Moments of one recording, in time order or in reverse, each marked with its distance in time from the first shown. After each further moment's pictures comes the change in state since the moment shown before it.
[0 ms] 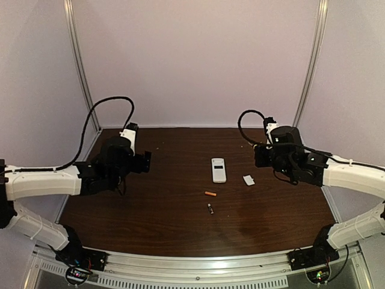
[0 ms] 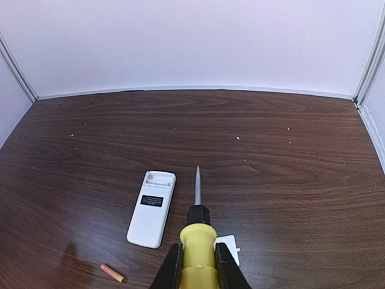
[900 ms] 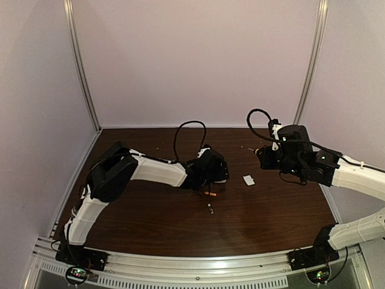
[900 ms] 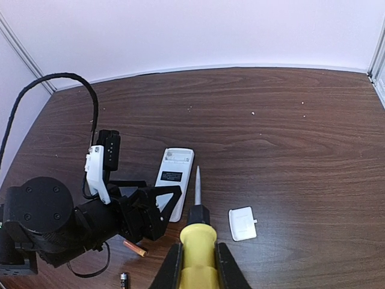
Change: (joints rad) left arm -0.144 1.081 0.944 -0.064 0.307 -0.679; right arm 0.000 -0.082 0.014 -0.147 -0.105 0.101
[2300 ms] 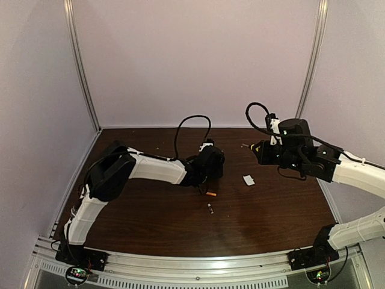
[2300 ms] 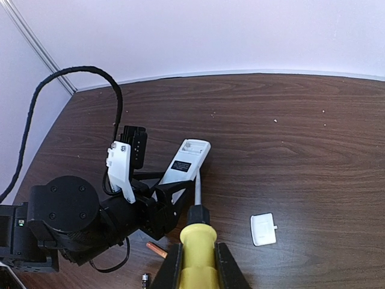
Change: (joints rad) left arm 0.010 -0.036 -0.005 0.001 -0.086 0.209; right arm 0.000 0.018 0.063 0.000 -0.076 -0.010
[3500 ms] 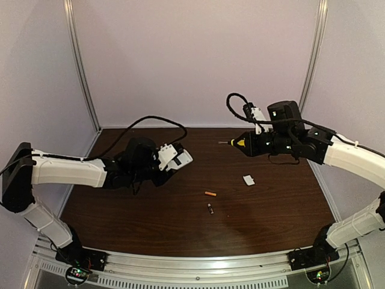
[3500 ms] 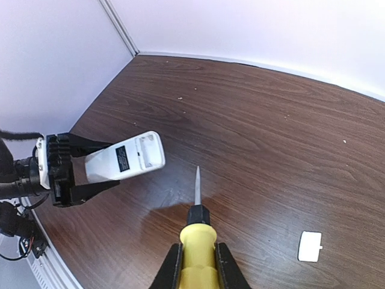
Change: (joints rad) left arm 0.133 -0.840 -0.819 0.035 0.290 0.977; right arm 0.000 0.161 0.241 -0.093 -0.300 -0.140
